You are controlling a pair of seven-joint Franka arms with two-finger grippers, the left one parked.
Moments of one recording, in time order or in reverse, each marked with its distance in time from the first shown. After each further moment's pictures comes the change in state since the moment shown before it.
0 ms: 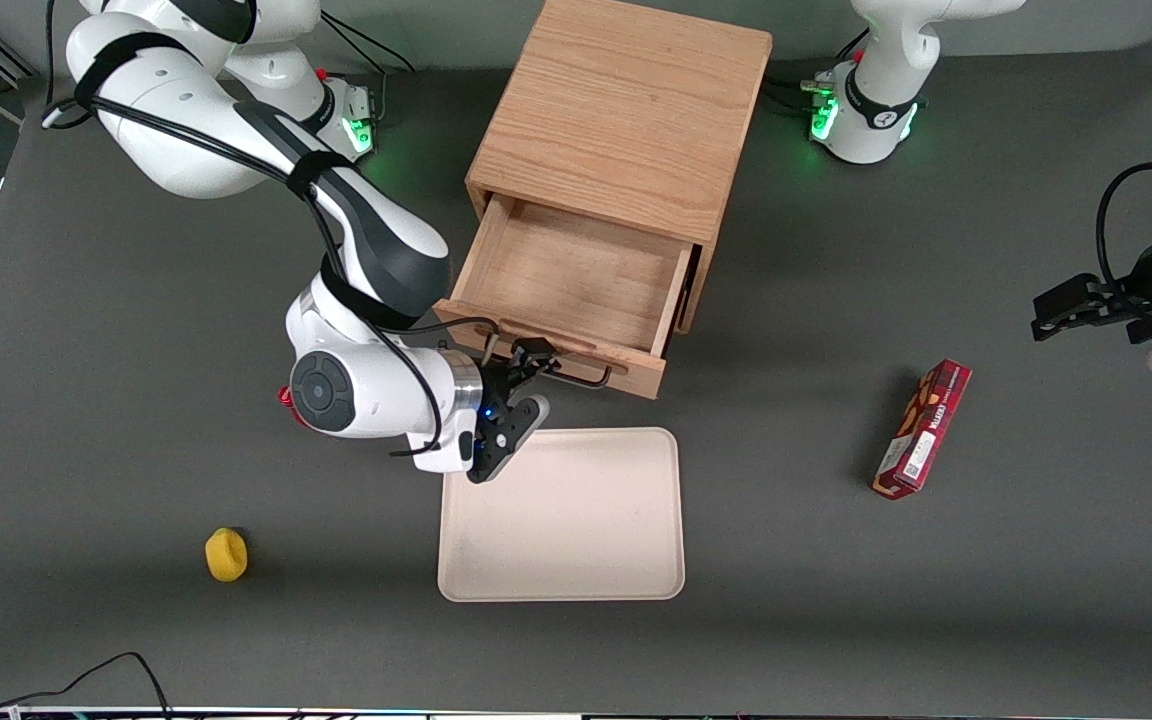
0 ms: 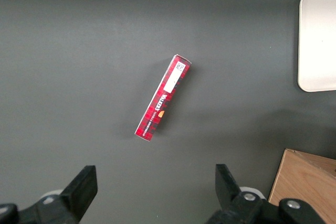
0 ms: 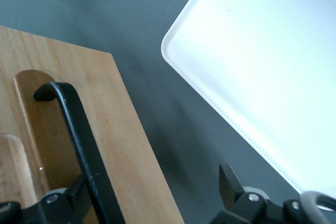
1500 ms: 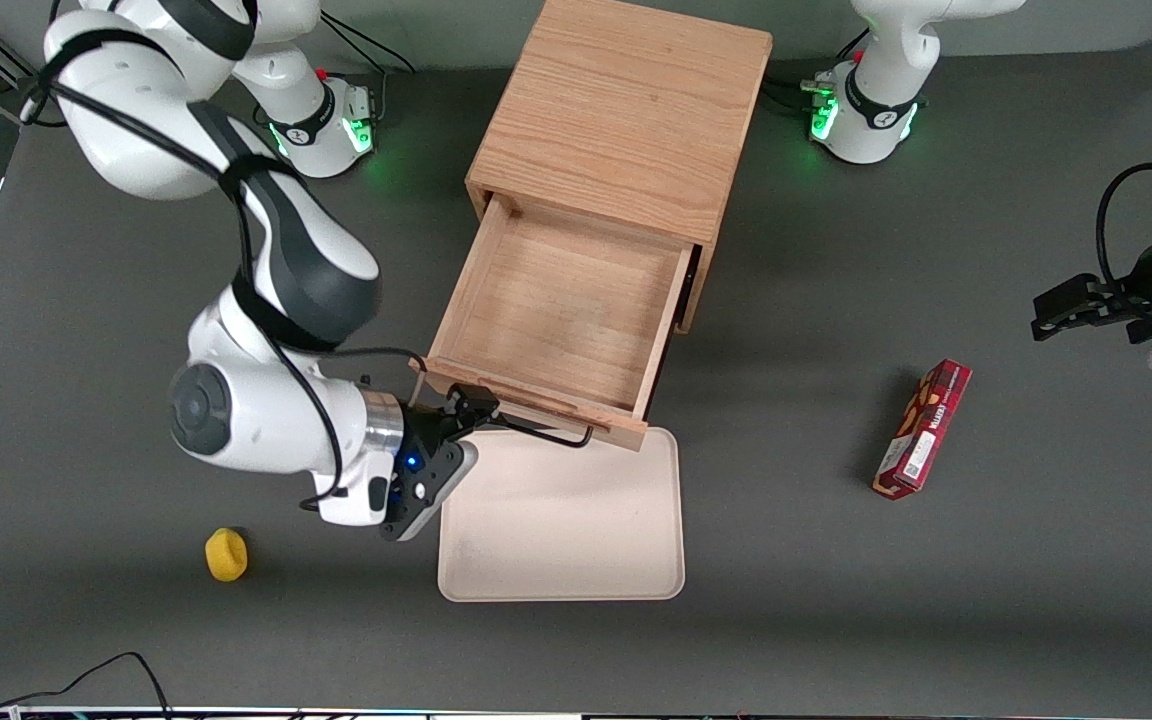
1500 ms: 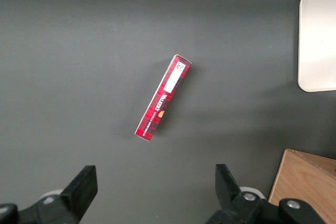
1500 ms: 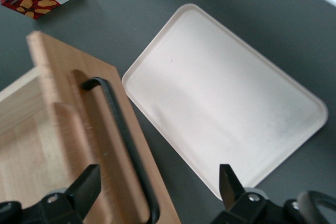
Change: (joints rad) arm 0.007 -0.034 -0.047 0.236 -0.111 -0.109 -0.074
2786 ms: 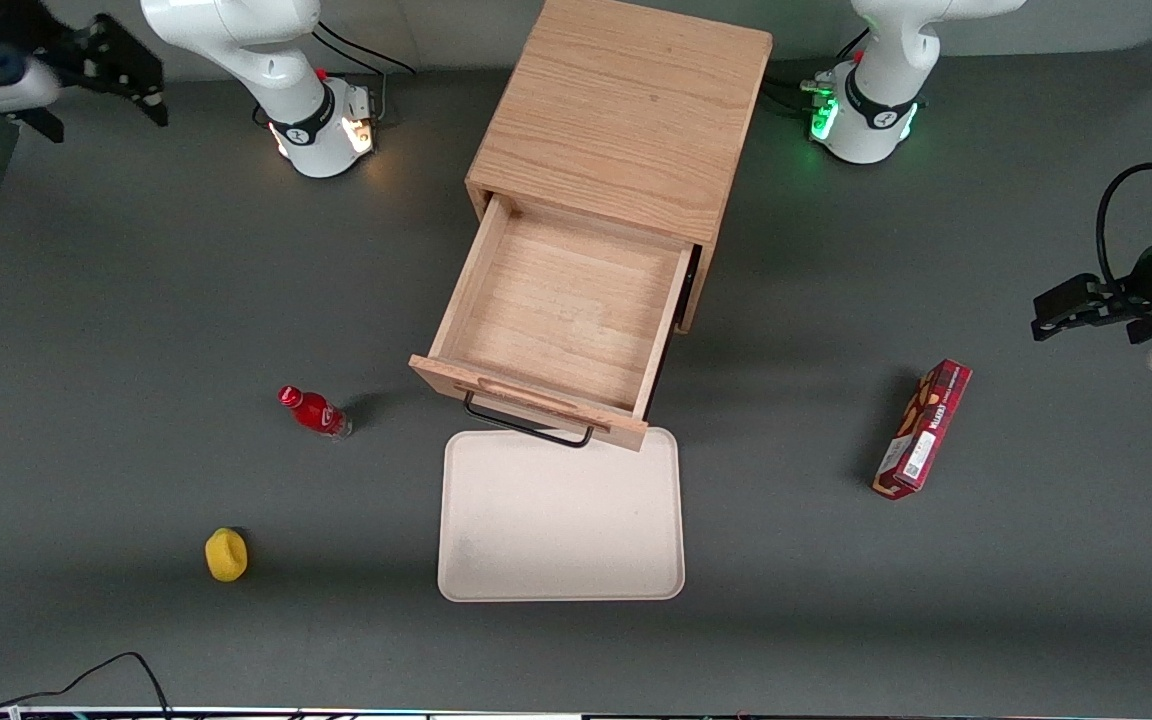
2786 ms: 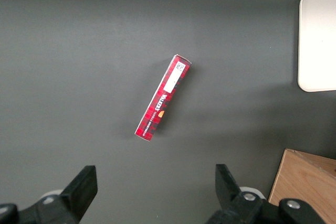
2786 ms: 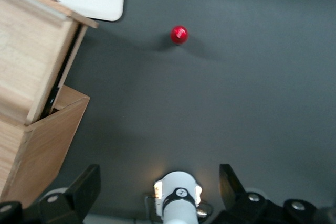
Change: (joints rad) arm -0.018 -0.862 -0.465 -0.364 0.049 -0.659 0.338
